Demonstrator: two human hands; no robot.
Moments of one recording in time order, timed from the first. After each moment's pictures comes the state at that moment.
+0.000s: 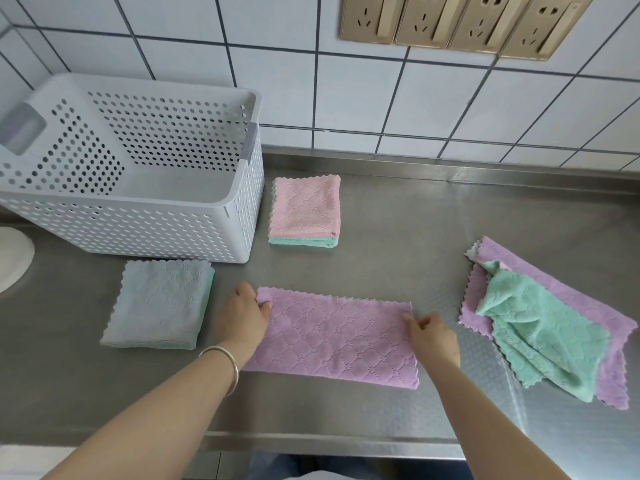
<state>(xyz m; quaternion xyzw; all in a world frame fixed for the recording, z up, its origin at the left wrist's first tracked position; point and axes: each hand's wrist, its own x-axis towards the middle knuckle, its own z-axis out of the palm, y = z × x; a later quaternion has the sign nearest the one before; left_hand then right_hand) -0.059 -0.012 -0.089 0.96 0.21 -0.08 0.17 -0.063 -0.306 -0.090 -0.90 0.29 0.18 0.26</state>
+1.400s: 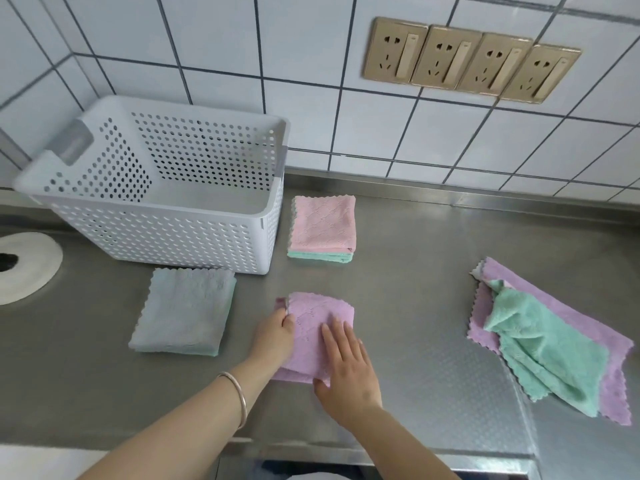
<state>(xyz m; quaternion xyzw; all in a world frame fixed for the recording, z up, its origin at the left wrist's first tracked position) -0.079 -0.019 -0.080 0.86 0.20 -0.16 0.45 -0.130 -0.166 -0.097 -0.98 -0.15 0.04 0.11</state>
